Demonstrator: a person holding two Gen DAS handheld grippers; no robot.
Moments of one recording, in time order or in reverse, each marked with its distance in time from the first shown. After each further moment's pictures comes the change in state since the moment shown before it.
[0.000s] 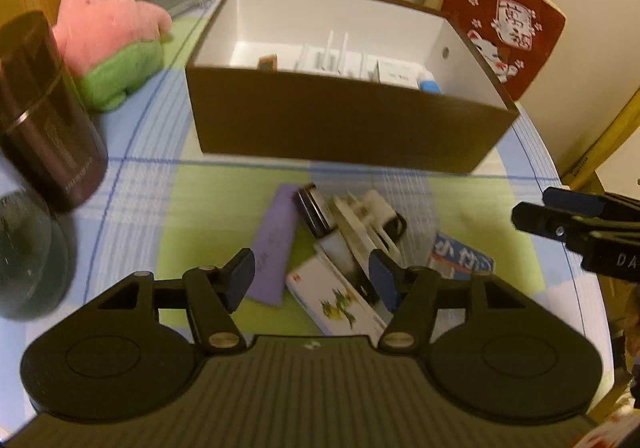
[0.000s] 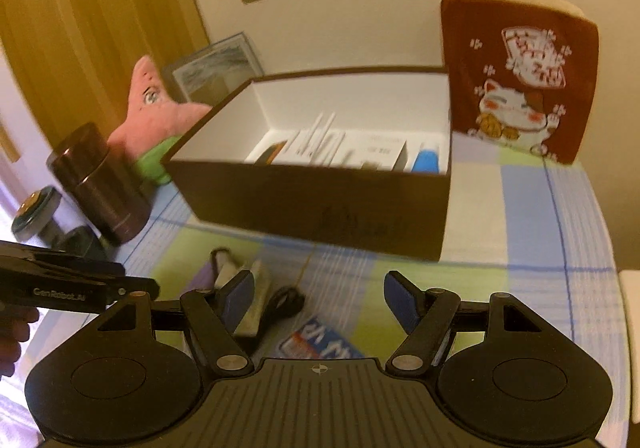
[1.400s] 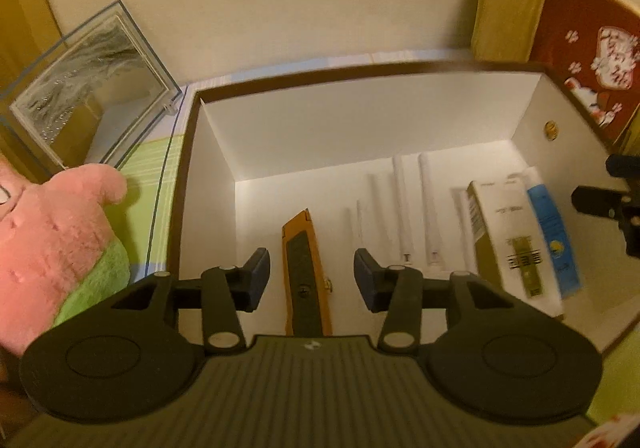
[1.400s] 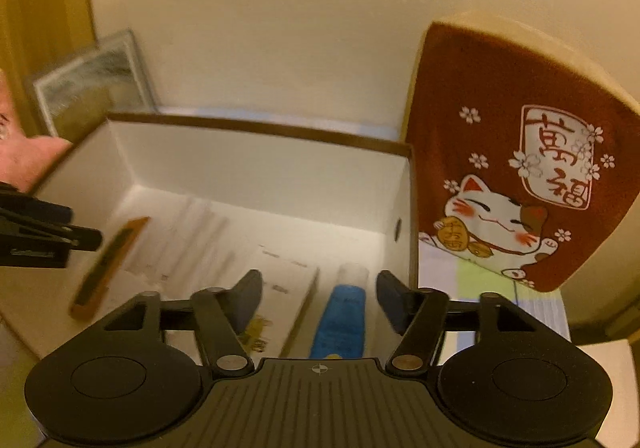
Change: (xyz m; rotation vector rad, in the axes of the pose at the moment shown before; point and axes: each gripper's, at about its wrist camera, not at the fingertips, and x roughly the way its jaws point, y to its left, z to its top) left arm 0.148 0.024 0.199 0.219 -0.060 0.097; right arm 0.140 -0.053 0.145 -0.071 -0.021 -0.263
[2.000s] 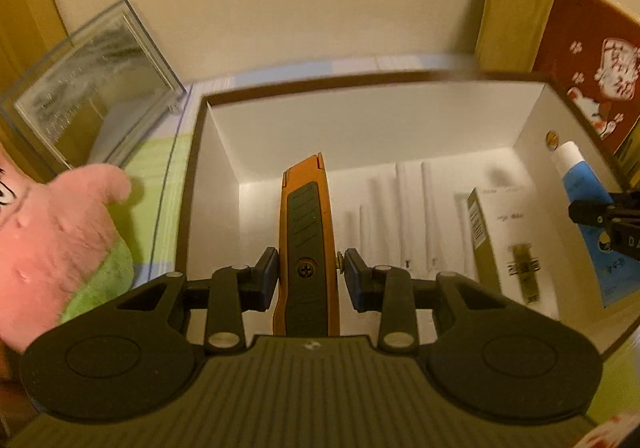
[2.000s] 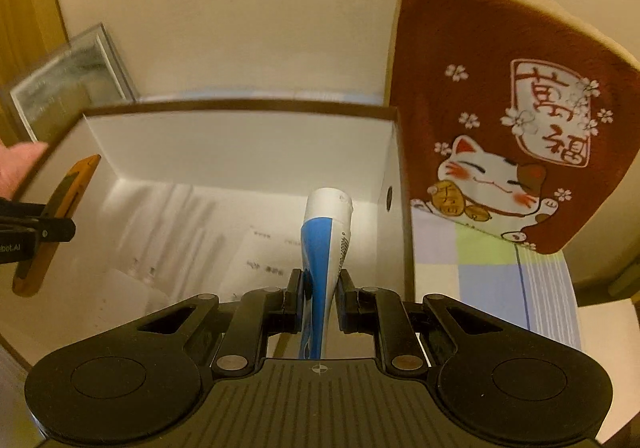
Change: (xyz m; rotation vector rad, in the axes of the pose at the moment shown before) left arm 0.006 0.004 0.006 -0.015 0.020 0.005; right arm 0.027 -0.002 -0.004 0.065 0.106 -0.071
